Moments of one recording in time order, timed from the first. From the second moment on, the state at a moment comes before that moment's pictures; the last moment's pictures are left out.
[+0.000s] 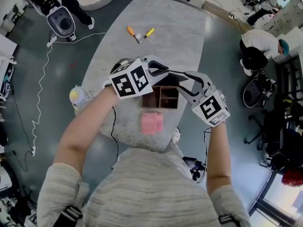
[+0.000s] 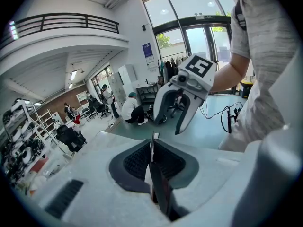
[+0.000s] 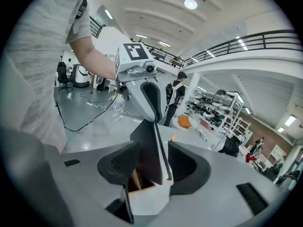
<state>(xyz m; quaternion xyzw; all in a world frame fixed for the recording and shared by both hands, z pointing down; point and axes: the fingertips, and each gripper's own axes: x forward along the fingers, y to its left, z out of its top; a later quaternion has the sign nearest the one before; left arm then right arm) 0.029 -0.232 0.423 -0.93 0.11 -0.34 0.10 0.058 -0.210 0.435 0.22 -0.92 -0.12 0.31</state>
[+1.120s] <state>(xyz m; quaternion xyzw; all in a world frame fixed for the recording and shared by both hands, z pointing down) 0.022 -0.229 0.417 -0.93 0.13 -0.33 0.09 0.046 -0.234 0.461 0.06 -0.83 -0.16 0.53</state>
